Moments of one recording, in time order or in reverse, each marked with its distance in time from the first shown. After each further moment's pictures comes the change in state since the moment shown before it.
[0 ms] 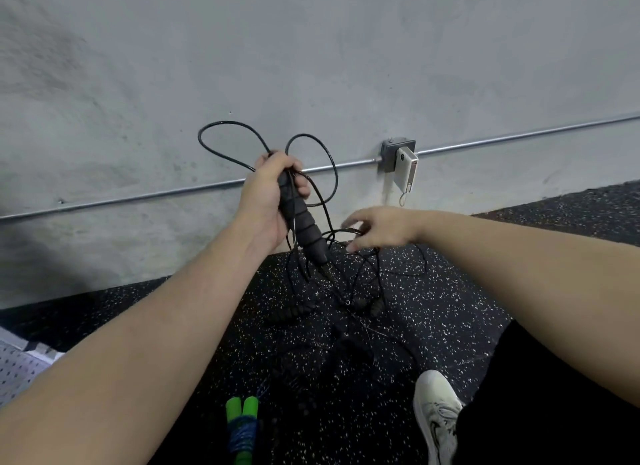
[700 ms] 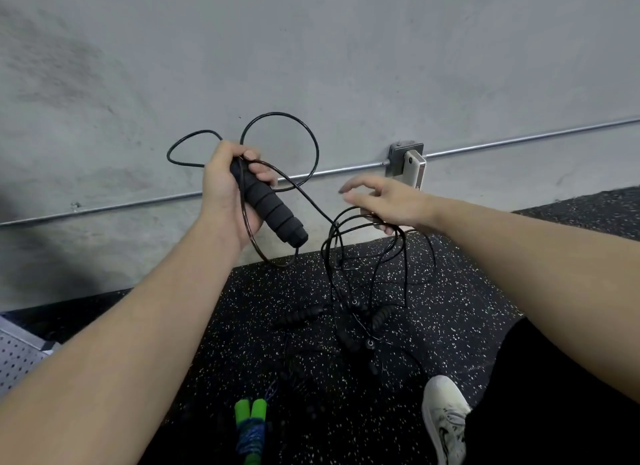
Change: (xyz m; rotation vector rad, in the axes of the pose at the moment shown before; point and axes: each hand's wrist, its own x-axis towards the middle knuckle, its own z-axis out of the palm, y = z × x) left_hand -0.006 0.049 -0.019 -0.307 0.018 -0.023; right_hand 0.004 -0.006 -0.018 0.468 0.249 -0.113
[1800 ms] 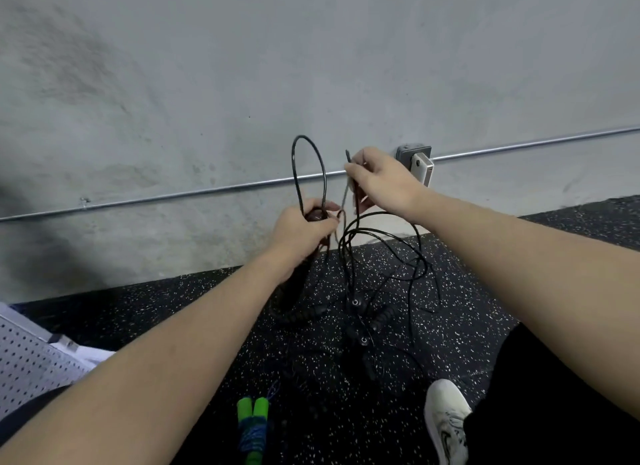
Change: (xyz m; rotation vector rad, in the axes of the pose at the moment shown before) left_hand -0.002 -0.073 -0.042 1.197 -0.125 0.105; right_hand 0.013 -0.040 0.019 0.083 0.314 -0.133
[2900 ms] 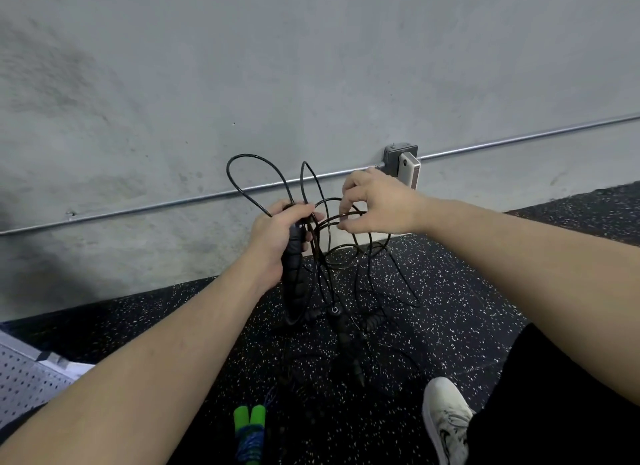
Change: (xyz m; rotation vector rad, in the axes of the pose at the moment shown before) left_hand -0.002 0.010 -0.003 -0.462 0.059 -0.202; right_hand -0.013 0.025 -0.026 -0.709 -0.232 -0.342
